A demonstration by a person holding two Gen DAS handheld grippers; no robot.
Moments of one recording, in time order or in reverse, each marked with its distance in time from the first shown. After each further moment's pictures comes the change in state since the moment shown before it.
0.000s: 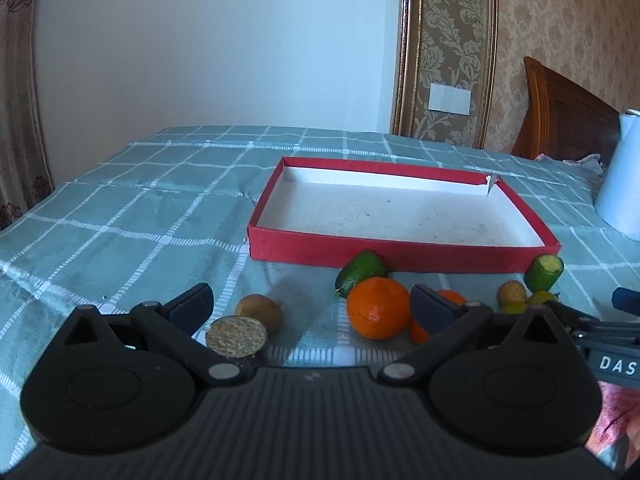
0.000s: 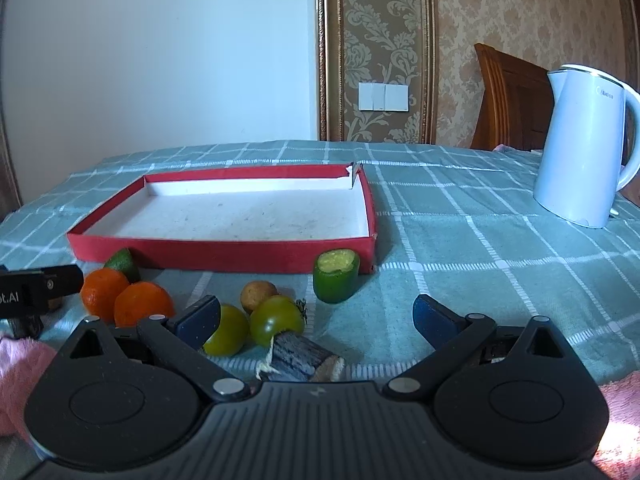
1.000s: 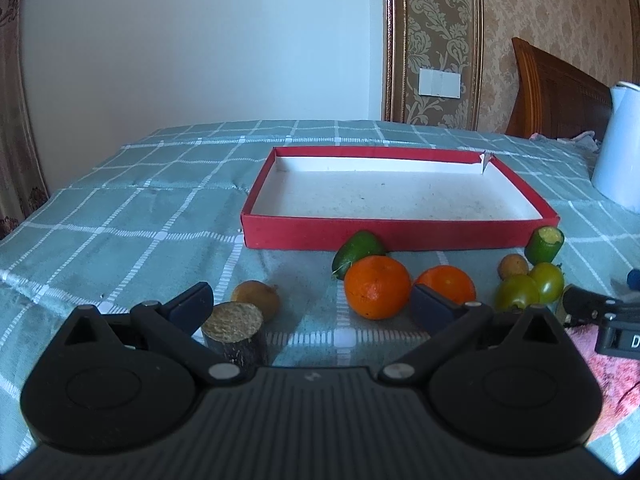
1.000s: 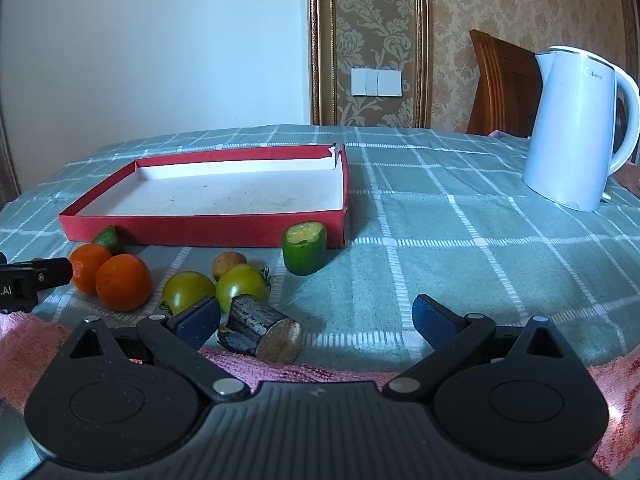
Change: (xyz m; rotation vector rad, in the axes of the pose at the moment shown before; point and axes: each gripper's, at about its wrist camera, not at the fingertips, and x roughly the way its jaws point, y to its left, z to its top) left arm 0.002 -0.005 -0.010 0.063 0.019 -0.003; right arm -0.005 -0.020 -0.009 -0.001 0.032 0.000
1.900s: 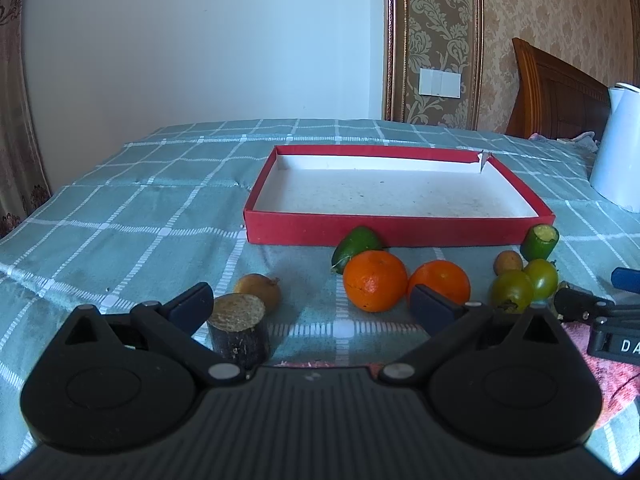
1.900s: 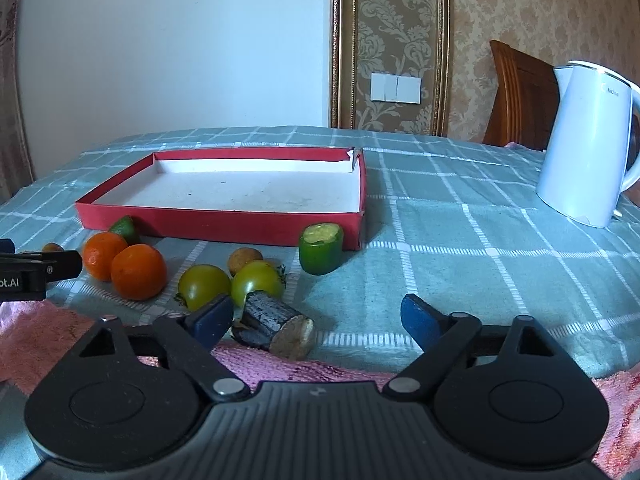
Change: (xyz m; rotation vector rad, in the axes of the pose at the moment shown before) left arm -0.008 0.001 -0.001 -0.012 0.005 -0.002; right arm -0.003 0.003 -0.002 -0.049 -0.006 0.050
